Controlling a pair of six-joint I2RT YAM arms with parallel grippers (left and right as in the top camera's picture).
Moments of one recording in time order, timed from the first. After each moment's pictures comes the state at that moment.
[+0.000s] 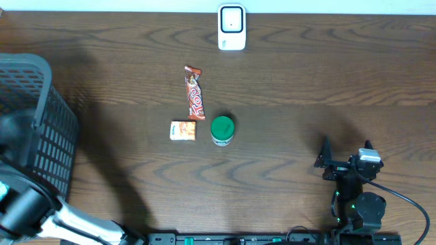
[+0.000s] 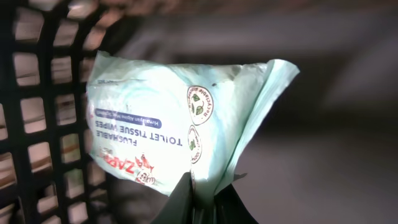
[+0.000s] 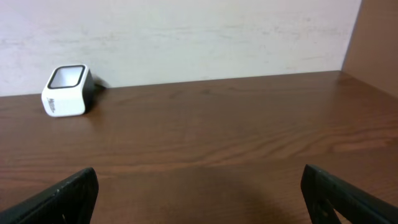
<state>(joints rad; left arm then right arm) 0.92 1.96 1.67 -1.28 -0.37 -0.65 -0.06 0.02 0.01 -0.07 0.04 0.06</state>
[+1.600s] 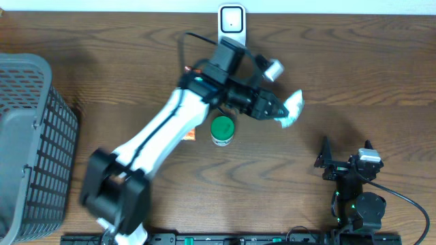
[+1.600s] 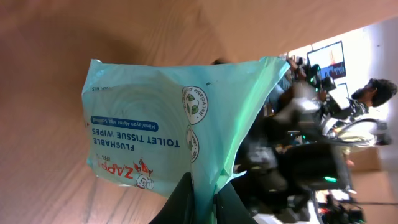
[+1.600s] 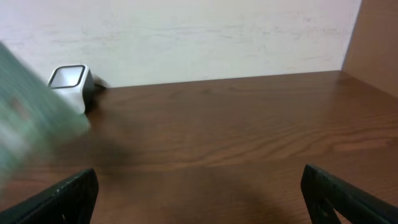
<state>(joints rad) -0.59 1.86 1.48 -0.50 1.08 -0.30 -0.06 0.02 0.01 -0.07 0.04 0.06</state>
